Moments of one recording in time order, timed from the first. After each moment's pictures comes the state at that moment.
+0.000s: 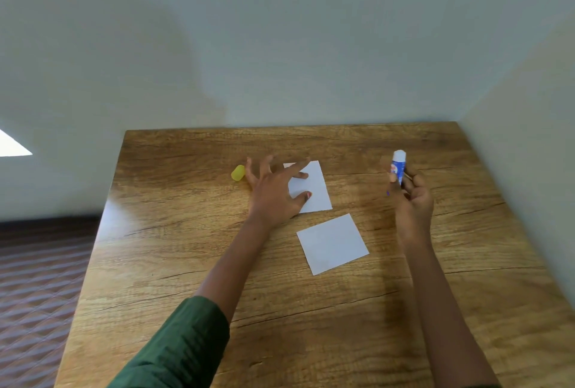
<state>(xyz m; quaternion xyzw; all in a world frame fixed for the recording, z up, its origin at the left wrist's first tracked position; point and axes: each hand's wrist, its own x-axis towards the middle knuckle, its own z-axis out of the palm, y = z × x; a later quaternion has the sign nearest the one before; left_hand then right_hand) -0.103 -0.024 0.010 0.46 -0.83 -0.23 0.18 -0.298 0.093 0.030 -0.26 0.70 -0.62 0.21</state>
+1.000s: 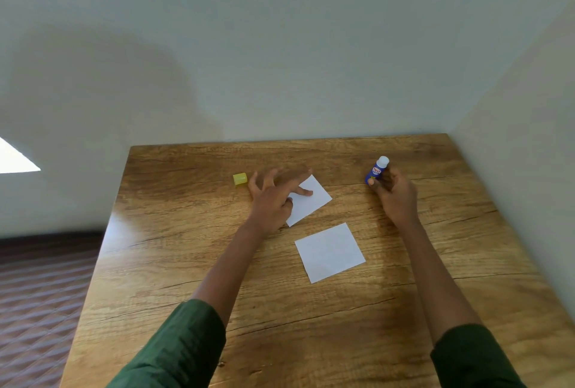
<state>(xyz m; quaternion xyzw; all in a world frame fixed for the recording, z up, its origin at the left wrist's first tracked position) -0.099 -0.031 0.000 0.40 -0.85 -0.28 0.19 -0.337 0.058 0.021 -0.40 0.81 -0.41 0.15</state>
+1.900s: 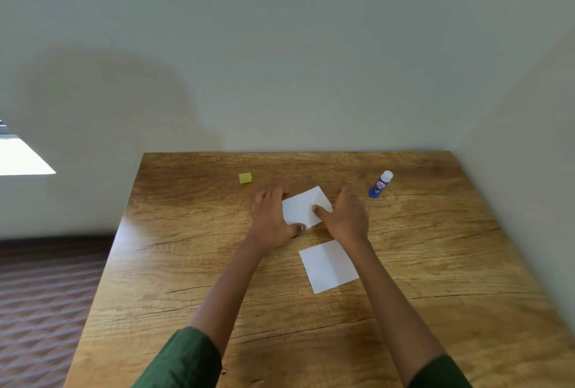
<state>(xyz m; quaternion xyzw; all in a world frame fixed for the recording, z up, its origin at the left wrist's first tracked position) -0.088 -0.018 0.006 0.49 -0.77 -0.36 0.21 -0.234 0.030 0.022 -0.42 0.88 -0.19 0.13</state>
